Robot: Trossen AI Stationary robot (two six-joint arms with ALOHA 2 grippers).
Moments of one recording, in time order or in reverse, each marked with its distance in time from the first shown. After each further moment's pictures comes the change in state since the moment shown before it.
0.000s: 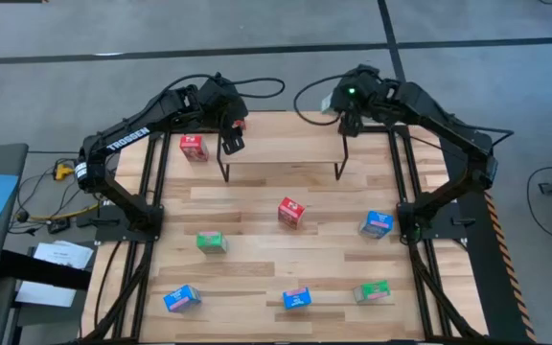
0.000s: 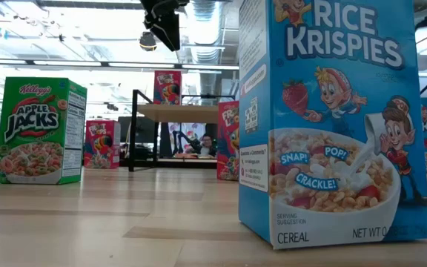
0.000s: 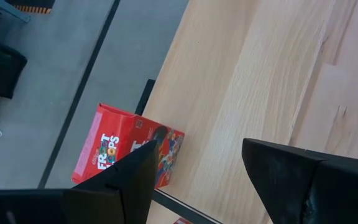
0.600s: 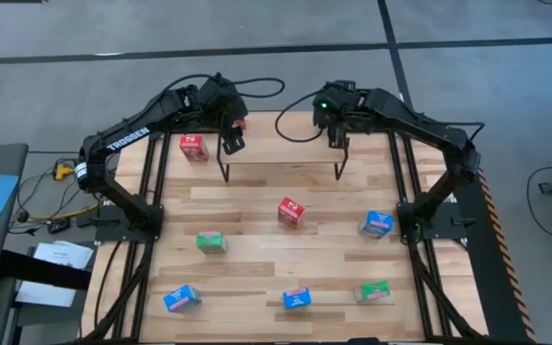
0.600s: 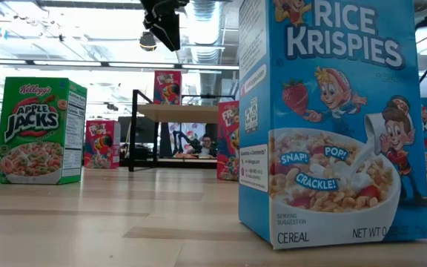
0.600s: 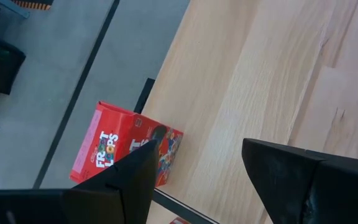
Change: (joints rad) left arm -0.001 0.000 0.000 -0.001 0.000 -0.017; right arm 0.058 0.140 0.001 -0.059 0.032 -0.033
